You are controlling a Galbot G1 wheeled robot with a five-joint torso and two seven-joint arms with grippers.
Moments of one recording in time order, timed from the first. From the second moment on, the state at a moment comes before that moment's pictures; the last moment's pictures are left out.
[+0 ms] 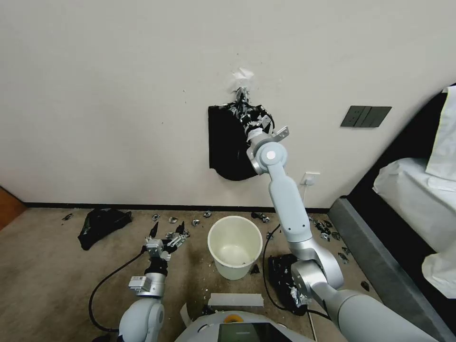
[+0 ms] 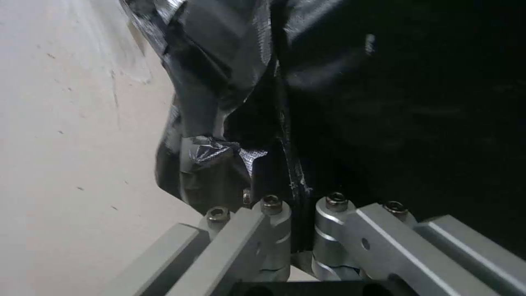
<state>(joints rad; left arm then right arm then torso) 1.69 -1.52 -0.63 -2.08 -0.19 -0.21 0.11 -0.37 1.50 0.19 1.67 1.24 -0.27 0.66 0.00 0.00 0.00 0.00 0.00</state>
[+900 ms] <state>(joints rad) 1.68 -1.53 -0.63 -2.06 -0.19 -0.21 0.11 -0.60 1.41 0.12 1.90 1.22 -0.43 0.83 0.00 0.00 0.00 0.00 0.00</state>
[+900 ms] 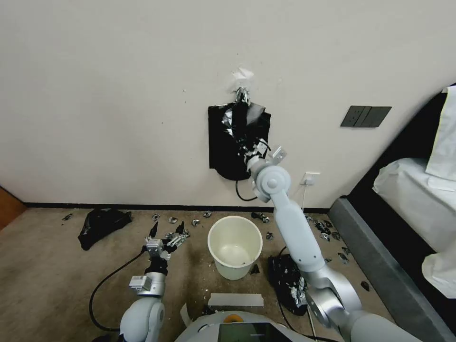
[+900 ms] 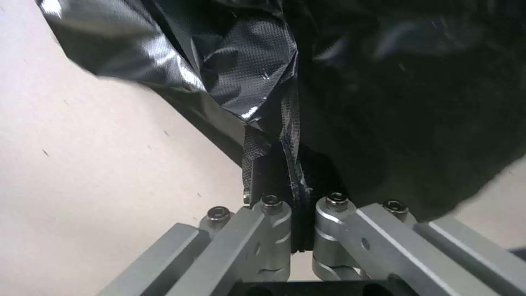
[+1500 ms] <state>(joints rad) 1.67 -1.53 -0.63 -2.05 -0.19 -0.21 0.11 -0.76 1.38 0.12 2.01 1.22 -0.48 0.90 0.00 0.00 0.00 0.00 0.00</state>
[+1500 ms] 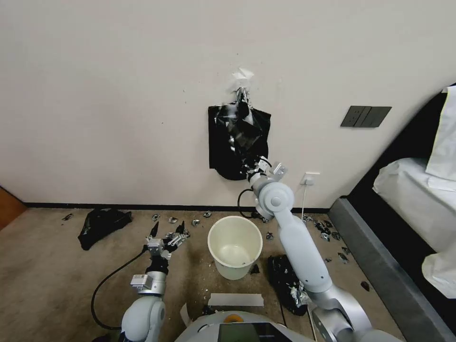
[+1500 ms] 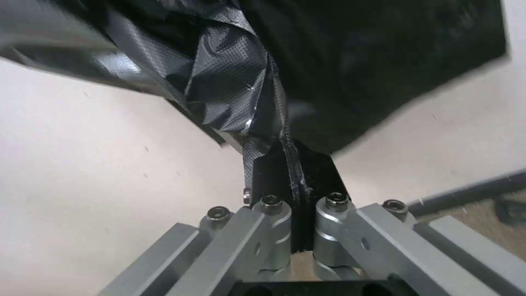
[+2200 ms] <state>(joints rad) 1.66 -1.53 -0.61 -2.03 -0.19 -0.21 0.11 -0.96 1.35 0.12 2.11 1.18 -0.49 0.88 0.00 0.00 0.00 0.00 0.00</state>
